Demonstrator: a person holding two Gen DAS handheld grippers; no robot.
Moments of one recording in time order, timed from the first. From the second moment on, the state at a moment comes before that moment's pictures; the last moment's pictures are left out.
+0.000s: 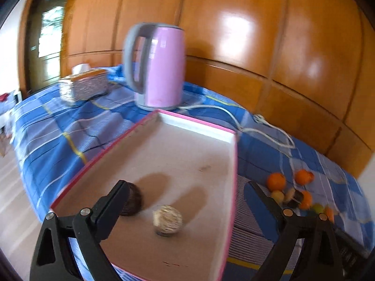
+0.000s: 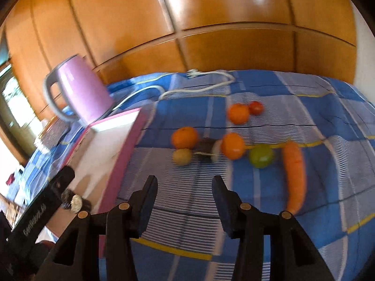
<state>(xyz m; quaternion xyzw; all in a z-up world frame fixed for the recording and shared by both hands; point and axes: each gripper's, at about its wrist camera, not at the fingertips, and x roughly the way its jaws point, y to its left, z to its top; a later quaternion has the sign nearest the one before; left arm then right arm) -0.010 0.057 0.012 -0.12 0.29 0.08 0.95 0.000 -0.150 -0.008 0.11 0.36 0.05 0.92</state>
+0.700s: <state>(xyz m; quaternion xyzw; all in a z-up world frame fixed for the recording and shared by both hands) -0.011 -0.011 0.003 0.00 0.32 -0.07 0.95 -0.016 -0.263 -0.026 0.26 0.36 -0.13 0.89</state>
